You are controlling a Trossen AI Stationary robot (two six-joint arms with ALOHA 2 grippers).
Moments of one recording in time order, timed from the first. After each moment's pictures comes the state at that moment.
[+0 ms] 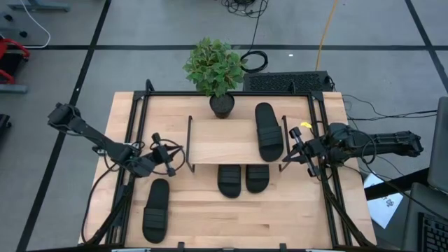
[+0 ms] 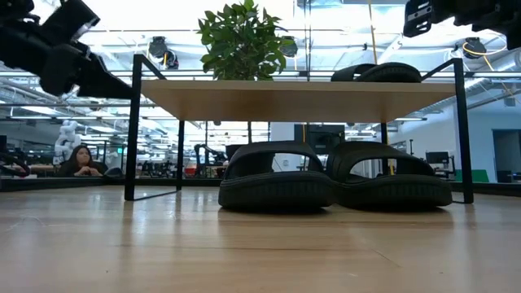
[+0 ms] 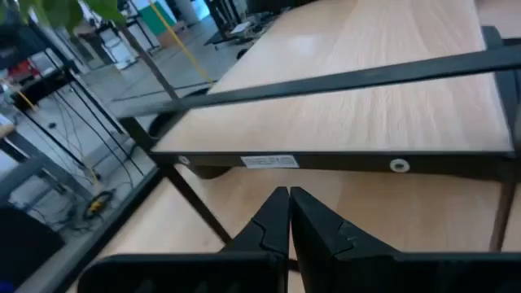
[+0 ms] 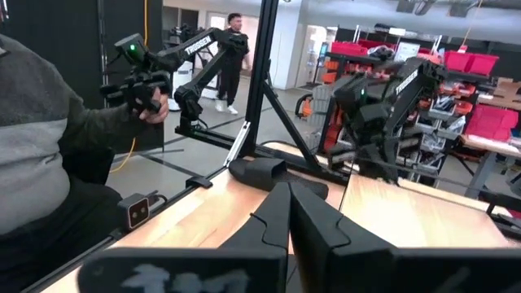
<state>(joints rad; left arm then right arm) -0.51 0.86 0.27 0.06 -0.97 -0.10 0.00 0.46 0.33 0.15 -0.42 -0.13</state>
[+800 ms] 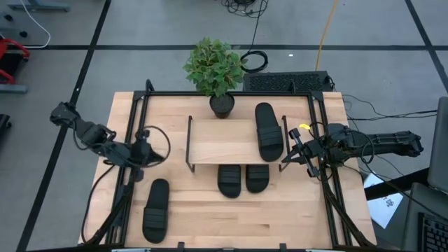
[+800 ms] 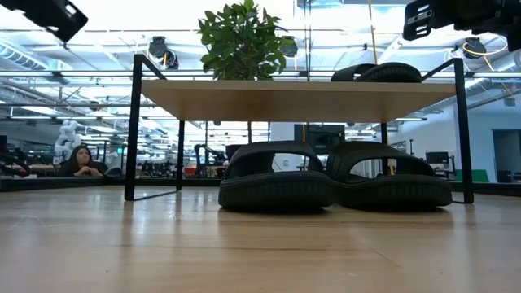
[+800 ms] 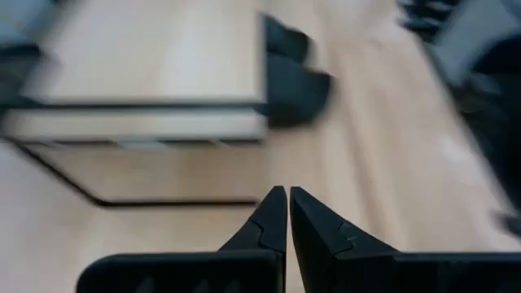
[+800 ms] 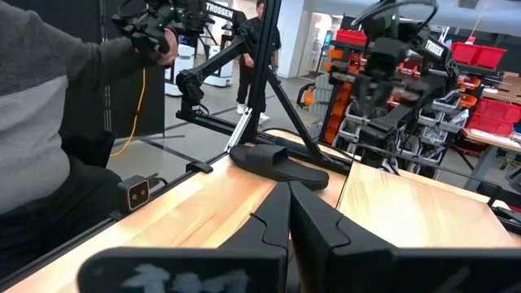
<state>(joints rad) -0.57 0.63 0.76 -0.84 -0.40 -0.38 0.00 0.46 0.33 0.10 -0.42 -0.18</state>
